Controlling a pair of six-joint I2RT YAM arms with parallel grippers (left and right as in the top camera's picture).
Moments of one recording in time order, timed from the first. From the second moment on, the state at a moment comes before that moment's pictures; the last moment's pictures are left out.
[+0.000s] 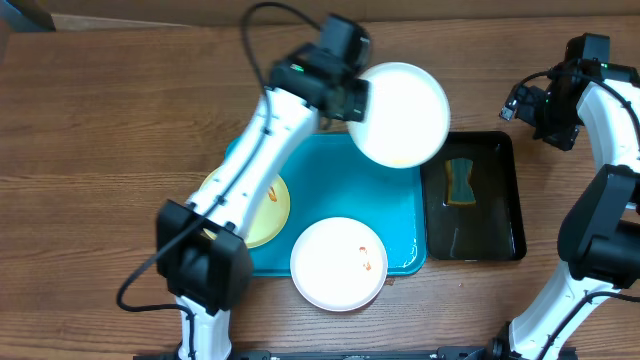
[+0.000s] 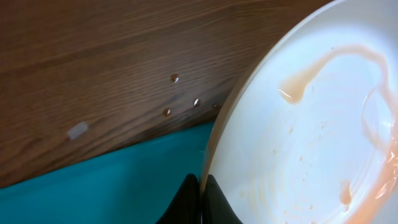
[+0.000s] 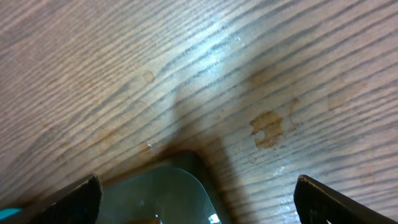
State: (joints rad) left arm -0.56 2.03 1.95 -0.93 -0.01 -0.27; right arm -0.26 2.06 1.70 -0.96 -0.12 0.26
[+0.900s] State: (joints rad) left arm -1.08 2.03 1.95 -0.73 -0.81 0.07; right arm -0.56 2.06 1.70 -0.91 -0.19 0.34
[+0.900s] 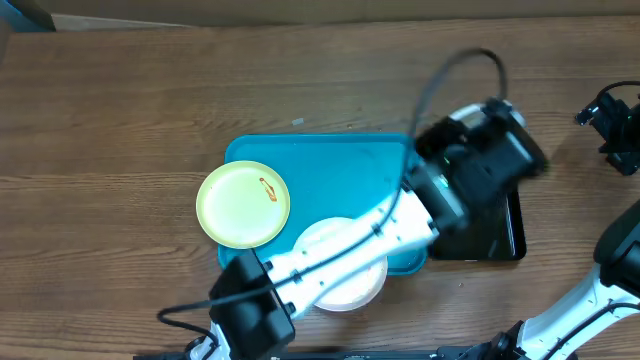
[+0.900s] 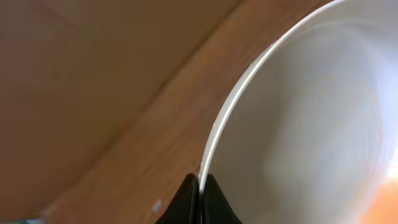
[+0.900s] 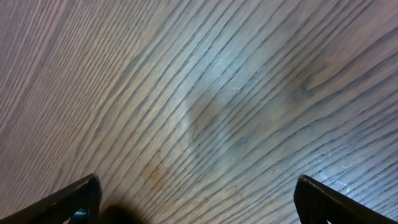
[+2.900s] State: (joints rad) left arm 0.53 2.03 1.91 -1.13 0.19 -0.30; right arm -0.56 2.06 1.70 -0.91 -0.20 0.34
